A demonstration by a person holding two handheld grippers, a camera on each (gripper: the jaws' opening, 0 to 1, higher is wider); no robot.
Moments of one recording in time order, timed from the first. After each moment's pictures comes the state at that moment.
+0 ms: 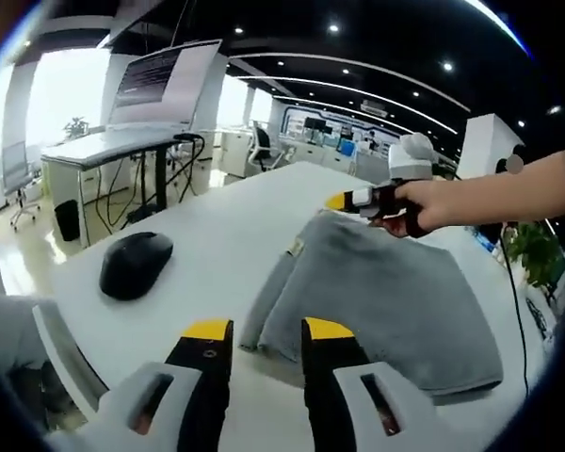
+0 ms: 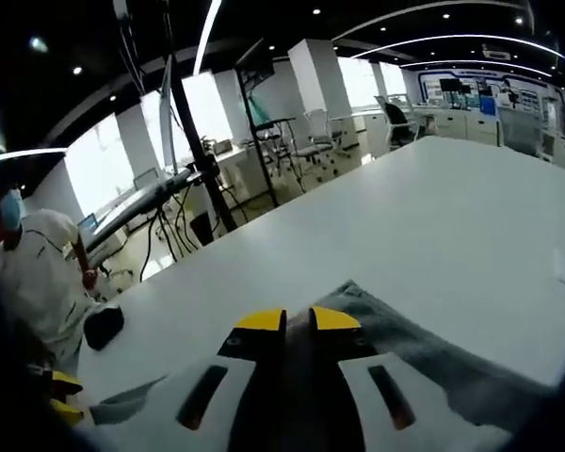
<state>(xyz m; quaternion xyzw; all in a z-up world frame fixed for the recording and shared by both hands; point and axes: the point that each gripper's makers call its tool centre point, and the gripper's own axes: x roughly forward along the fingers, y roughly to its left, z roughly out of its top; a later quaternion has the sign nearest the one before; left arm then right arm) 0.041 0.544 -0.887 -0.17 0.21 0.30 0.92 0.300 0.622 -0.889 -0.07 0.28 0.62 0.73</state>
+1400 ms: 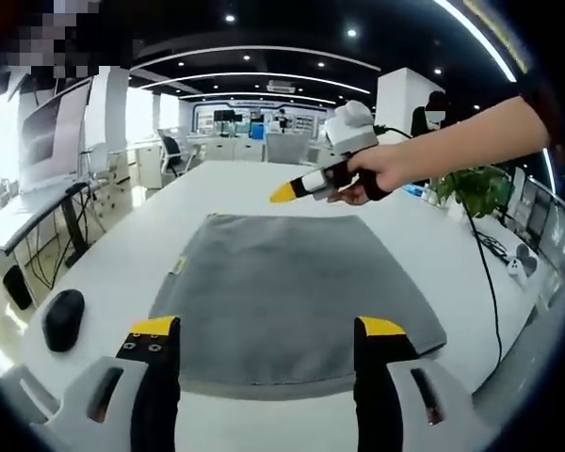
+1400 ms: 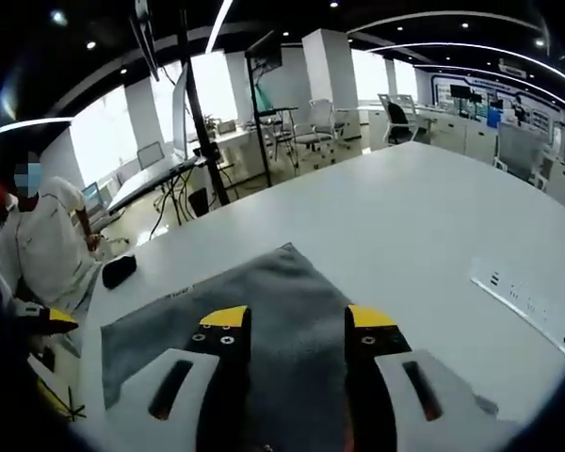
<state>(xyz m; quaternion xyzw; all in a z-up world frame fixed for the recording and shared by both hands) 0.093 0.444 -0.848 -0.06 0.24 0.12 0.96 0.338 0.503 -0.850 -0.13 0.26 0.63 0.72</state>
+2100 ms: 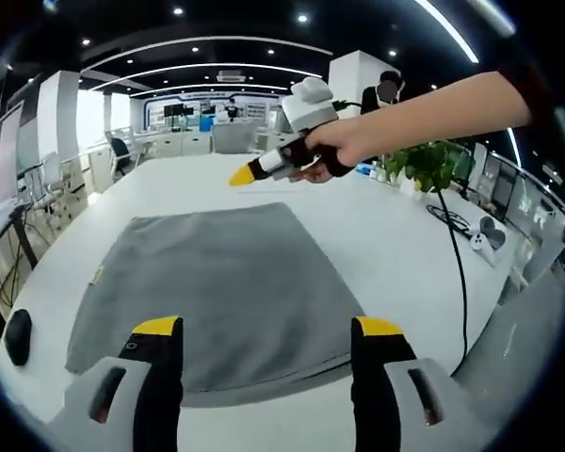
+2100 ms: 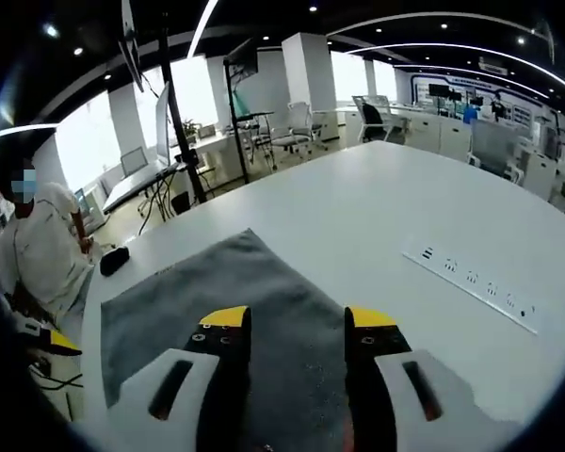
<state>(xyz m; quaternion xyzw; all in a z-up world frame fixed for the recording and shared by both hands) 0.126 0.344 -0.845 -0.04 0.26 0.02 0.96 0.371 0.407 -0.833 -0.12 0.27 0.59 0.75</state>
